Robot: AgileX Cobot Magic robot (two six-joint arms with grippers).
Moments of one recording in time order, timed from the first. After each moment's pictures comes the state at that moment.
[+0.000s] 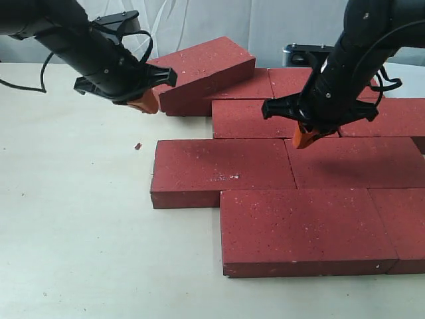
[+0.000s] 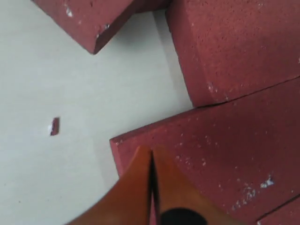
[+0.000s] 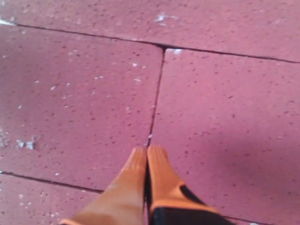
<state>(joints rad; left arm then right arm) -0.35 1.86 -1.39 -0.43 0.75 0.10 0.31 1.83 -1.30 0.17 0.92 0.08</state>
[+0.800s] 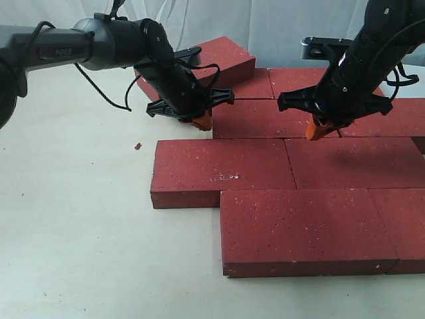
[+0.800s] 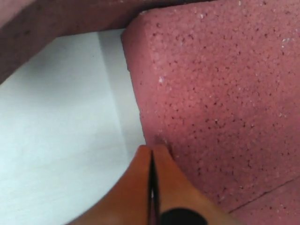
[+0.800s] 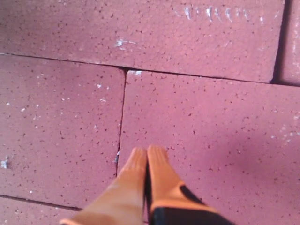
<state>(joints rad) -0.47 2.30 -1.79 -0.44 0.76 -0.07 0.25 1.83 -1.30 0.17 0.89 0.04</state>
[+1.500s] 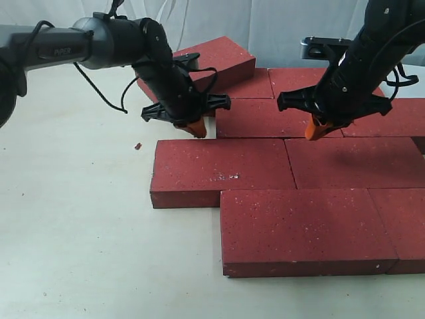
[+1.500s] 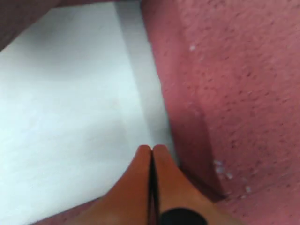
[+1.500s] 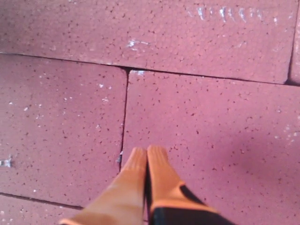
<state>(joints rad) -0.46 2.30 -1.80 -0.40 0.85 -0.11 0.25 1.83 -1.30 0.18 0.89 0.04</state>
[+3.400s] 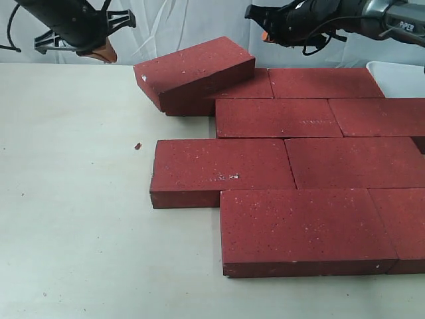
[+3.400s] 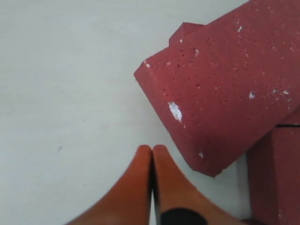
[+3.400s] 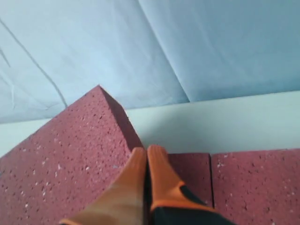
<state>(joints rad) -0.17 2.01 -1.71 -0.28 0.79 -0.15 0.21 2.34 -1.97 0.43 0.38 0.01</state>
